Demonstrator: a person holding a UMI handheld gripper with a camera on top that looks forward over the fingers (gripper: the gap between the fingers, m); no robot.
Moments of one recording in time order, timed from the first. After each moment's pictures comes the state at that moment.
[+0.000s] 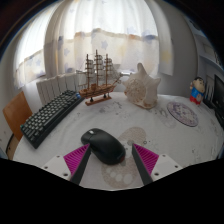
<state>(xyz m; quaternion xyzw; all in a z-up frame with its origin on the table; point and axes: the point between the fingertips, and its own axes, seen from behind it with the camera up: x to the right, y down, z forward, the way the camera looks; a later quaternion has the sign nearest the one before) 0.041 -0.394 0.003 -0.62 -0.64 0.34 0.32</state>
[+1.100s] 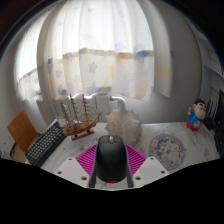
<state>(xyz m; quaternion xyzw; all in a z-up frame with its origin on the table) -0.053 -0.284 0.148 -0.59 -0.65 0.37 0.31</state>
